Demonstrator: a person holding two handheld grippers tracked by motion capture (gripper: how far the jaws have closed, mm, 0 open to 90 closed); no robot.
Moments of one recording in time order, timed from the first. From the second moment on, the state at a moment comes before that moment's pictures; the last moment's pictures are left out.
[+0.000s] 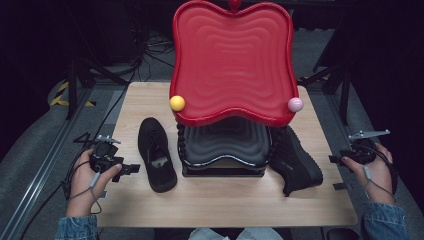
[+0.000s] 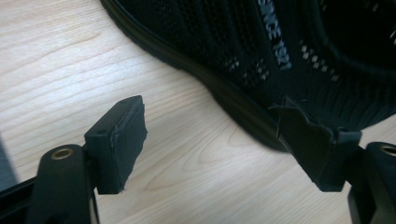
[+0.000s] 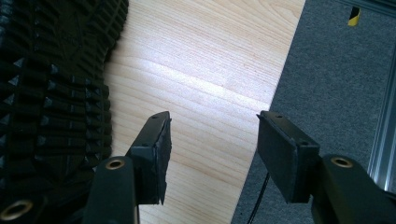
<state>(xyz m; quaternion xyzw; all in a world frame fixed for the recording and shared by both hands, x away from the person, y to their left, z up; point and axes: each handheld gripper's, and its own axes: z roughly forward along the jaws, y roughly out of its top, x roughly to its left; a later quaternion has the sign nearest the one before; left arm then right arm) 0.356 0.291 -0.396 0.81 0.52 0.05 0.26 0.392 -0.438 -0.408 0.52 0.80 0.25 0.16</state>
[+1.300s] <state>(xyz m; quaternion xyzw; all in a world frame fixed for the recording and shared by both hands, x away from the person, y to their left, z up) 0.349 0.212 -0.322 0.88 0.40 0.04 0.26 0.395 -0.428 -0.421 0.48 0.80 0.31 0.14</state>
